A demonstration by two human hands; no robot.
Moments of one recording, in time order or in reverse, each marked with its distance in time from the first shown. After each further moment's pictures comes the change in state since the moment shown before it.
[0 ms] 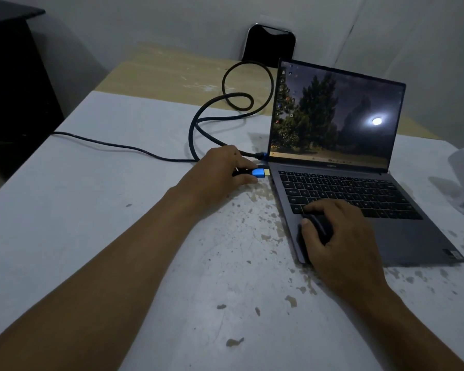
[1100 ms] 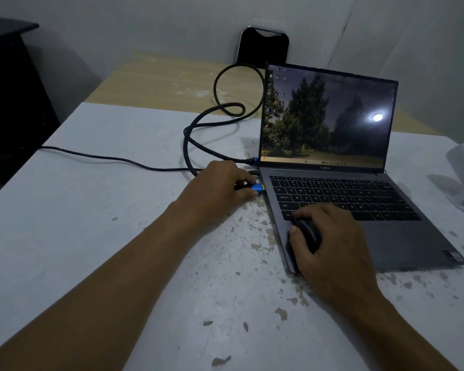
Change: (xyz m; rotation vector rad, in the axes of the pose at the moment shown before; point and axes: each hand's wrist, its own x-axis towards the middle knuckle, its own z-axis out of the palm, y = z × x) left_hand 0.002 0.011 0.020 0.090 -0.013 -0.055; right_hand 0.002 -0.001 -0.001 0.009 -0.046 0.034
